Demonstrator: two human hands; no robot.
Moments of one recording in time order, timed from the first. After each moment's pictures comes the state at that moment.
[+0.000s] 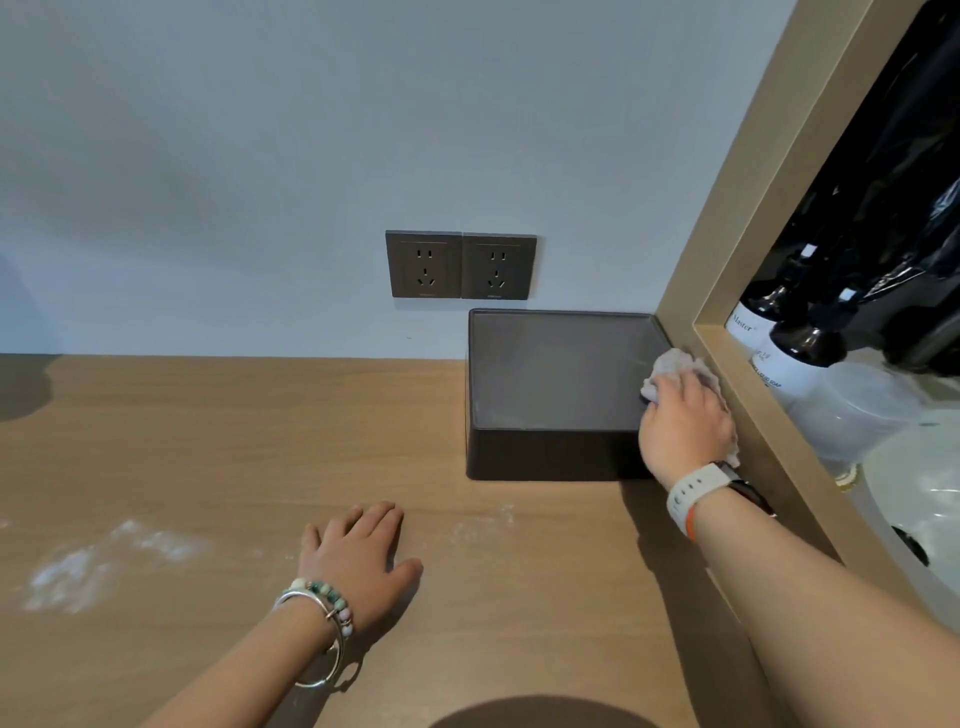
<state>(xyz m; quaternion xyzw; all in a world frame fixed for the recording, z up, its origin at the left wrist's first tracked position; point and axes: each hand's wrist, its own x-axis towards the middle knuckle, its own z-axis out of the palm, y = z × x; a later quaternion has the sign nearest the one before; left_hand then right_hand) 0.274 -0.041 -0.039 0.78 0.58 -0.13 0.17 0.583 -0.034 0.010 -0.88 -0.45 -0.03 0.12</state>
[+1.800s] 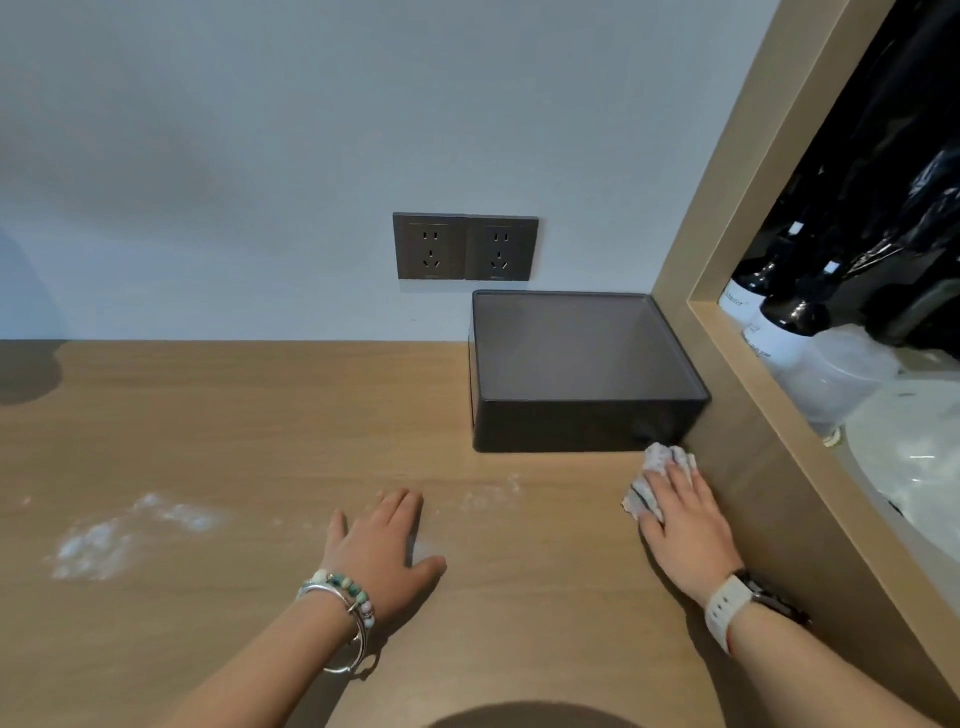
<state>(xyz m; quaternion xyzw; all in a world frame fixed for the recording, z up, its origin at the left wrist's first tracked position) 0.269 -0.067 -0.035 0.81 0.55 -0.05 0.20 0.583 -0.131 -0.068 -0.83 -0.54 0.07 0.08</state>
